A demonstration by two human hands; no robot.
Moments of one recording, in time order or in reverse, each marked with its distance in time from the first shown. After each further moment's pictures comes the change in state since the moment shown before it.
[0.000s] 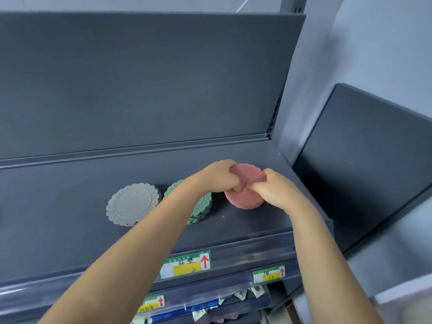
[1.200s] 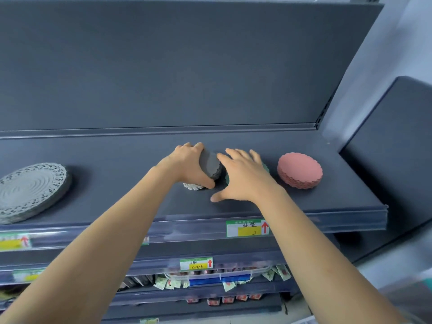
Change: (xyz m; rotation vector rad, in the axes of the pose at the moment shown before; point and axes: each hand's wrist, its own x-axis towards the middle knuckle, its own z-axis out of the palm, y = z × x) left_hand -0.106 -0.135 -0.085 0.438 0.243 -0.162; right_hand -0.058 -0.126 0.111 -0.654 0.024 -0.642
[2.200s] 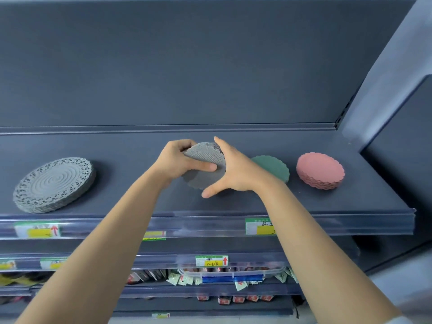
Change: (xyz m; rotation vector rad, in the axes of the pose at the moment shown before) left_hand -0.032 -0.048 -0.008 -0.967 0.161 -0.026; right_hand 0.012 -0.040 -0.011 0.679 -0.125 -0.003
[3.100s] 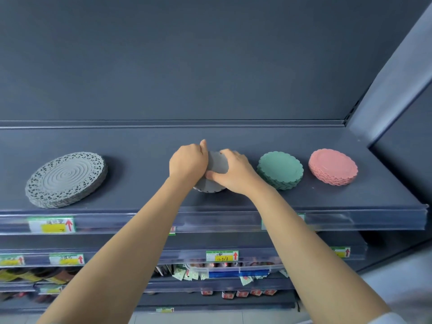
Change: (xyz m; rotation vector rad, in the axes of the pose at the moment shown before) left_hand 0.020 -0.030 0.011 0.828 0.331 0.074; right_hand 0.034 0.004 0.051 -0.049 0.186 0.088
